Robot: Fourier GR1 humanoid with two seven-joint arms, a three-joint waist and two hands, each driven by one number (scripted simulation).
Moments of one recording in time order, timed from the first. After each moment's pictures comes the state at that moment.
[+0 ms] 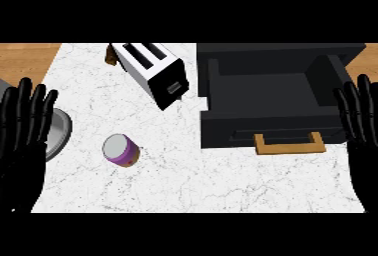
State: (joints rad) left arm 0.00 0.08 0.00 -2.10 -0.02 -0.02 -0.04; right arm -0.02 -0.13 0.01 -2.10 0.01 0.00 0.01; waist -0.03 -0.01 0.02
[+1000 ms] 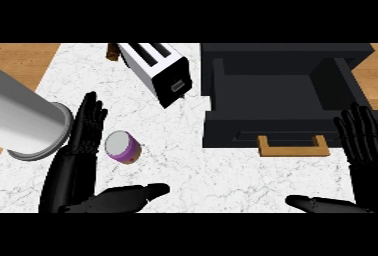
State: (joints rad) left arm 0.01 0.00 -0.30 -2.09 -0.31 0.29 0.42; right arm 0.15 -0.09 -0.04 -2.09 -0.01 -0.01 0.16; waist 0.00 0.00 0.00
